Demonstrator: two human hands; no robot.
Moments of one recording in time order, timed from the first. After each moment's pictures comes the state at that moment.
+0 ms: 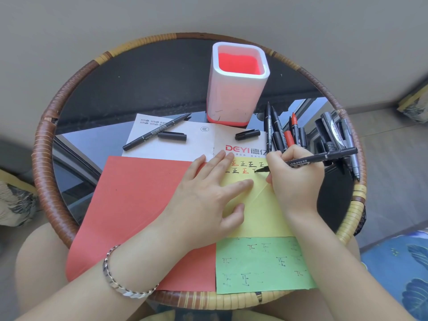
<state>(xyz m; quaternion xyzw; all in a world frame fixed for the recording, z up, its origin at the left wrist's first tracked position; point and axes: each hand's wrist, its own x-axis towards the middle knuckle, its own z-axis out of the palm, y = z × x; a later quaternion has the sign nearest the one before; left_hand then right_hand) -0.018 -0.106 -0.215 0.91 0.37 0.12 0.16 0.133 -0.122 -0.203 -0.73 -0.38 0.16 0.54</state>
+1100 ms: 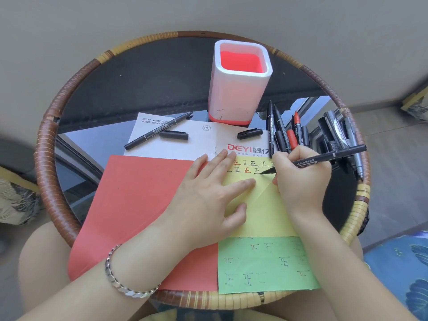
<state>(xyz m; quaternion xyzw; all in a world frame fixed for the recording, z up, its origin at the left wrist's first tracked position) -0.018 -0.106 -0.217 0.91 0.36 0.13 0.16 0.140 -0.123 -0.209 -0.74 -0.37 0.14 0.55</state>
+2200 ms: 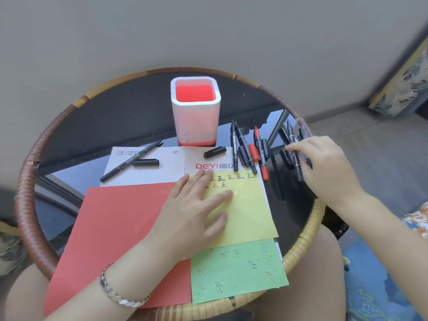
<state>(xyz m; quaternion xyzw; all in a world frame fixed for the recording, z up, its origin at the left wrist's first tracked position) -0.001 -0.110 -0.215 0.92 0.37 0.09 0.13 0.260 -0.153 -0.187 -0.72 -0.66 -0.11 0.21</state>
